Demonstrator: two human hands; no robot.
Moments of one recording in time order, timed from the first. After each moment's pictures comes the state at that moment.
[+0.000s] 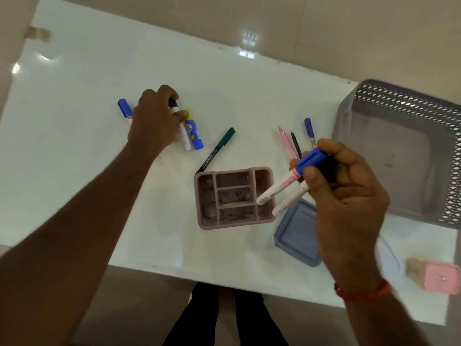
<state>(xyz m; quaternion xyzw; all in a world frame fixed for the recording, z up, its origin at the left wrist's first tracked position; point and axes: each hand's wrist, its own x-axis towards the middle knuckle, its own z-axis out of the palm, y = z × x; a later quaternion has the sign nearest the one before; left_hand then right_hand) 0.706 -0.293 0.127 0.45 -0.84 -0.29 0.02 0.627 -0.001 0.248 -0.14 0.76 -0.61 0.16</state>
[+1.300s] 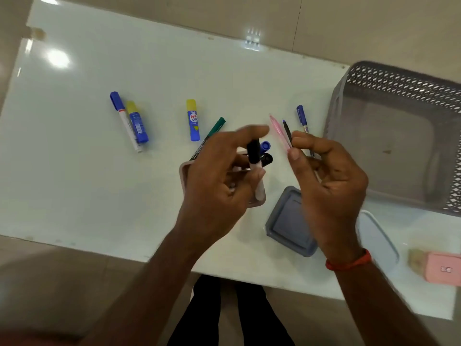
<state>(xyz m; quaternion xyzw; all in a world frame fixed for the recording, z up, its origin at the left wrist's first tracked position) 0.724 -0.103 0.229 0.25 -0.76 -0.56 0.20 0.613 0.021 0.218 -0.22 0.79 -0.57 0.10</state>
